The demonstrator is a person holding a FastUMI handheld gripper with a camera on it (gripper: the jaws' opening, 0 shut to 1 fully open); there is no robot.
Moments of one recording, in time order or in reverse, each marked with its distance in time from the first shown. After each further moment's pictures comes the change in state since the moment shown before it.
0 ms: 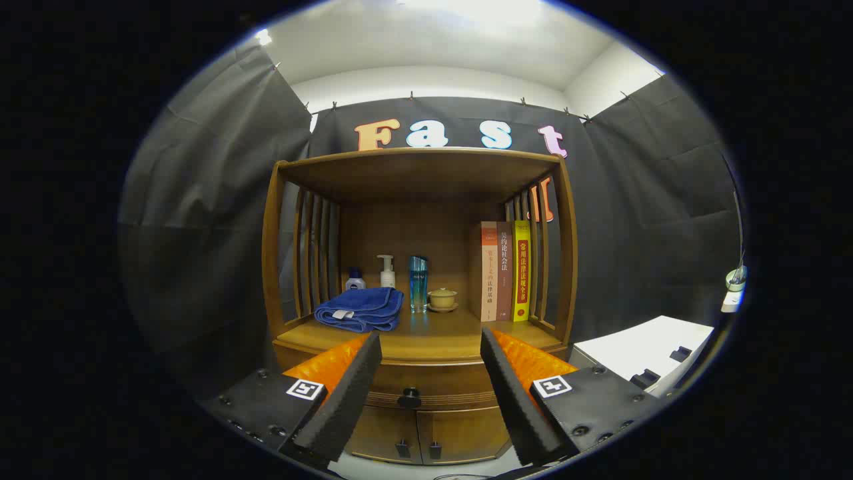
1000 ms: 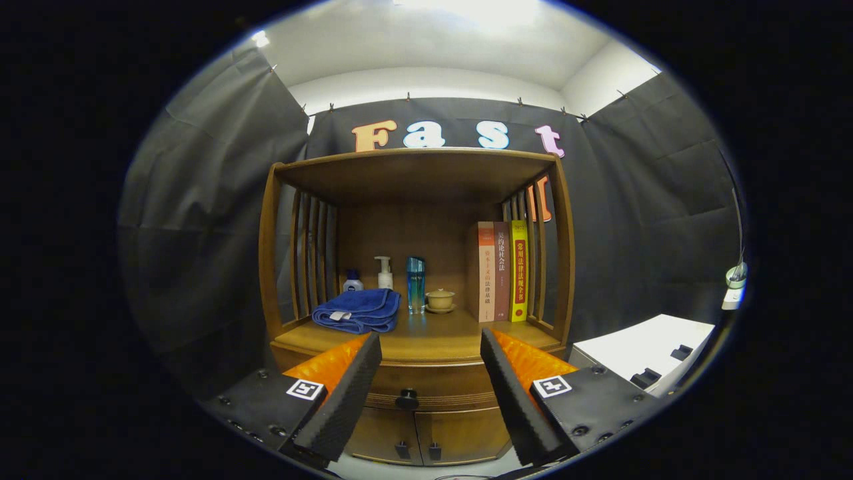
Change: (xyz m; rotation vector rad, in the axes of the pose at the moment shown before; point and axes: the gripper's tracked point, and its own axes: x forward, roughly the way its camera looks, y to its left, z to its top) arm 0.008 0.003 -0.007 0.005 -0.018 -0.010
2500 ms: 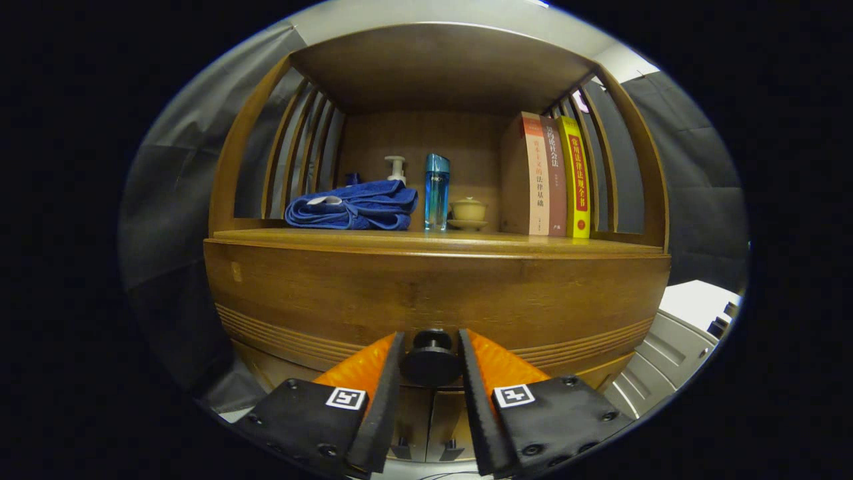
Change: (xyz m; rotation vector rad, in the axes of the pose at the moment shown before) arm 0.094 0.045 -0.261 -0.027 0.192 0.032
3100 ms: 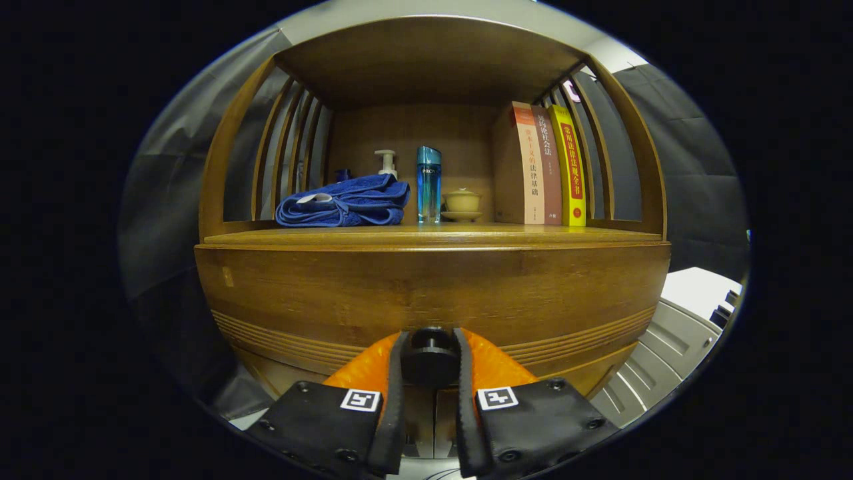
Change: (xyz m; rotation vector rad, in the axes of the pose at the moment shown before) arm -0.004 -0.001 -0.001 0.044 0.027 -0.033
